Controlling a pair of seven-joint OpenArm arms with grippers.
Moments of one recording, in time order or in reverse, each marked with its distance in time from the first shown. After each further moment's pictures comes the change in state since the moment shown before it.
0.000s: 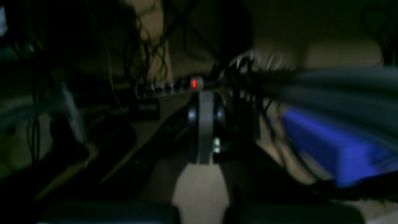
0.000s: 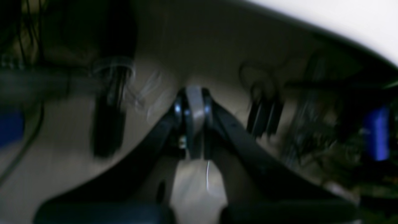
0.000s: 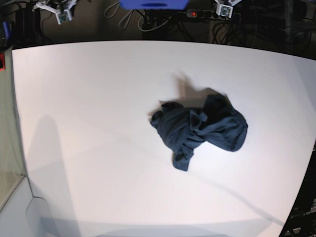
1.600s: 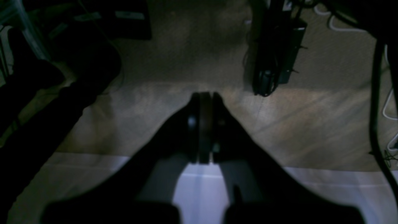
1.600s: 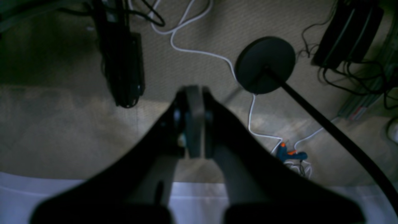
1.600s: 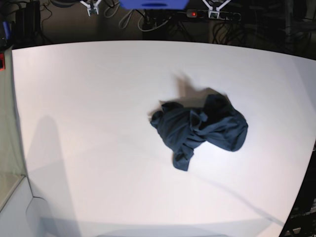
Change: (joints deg) left arm -42.0 4.8 -0.1 -82.9 0.0 0.0 -15.9; right arm 43.6 -10.8 -6.9 -89.9 -0.1 -0.1 24.8
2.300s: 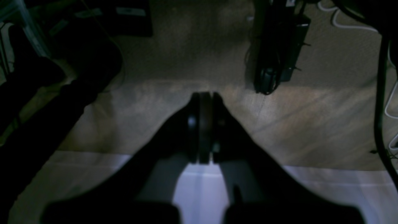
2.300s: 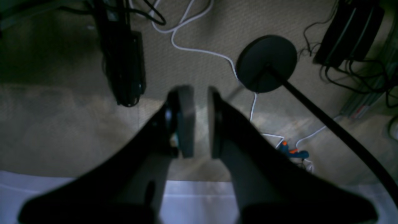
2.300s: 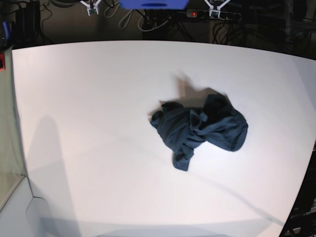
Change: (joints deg) left arm 0.7 -0.1 0.0 0.5 0.0 0.0 -0.3; right arm -0.3 -0.1 0.4 0.2 0.0 0.0 -0.2
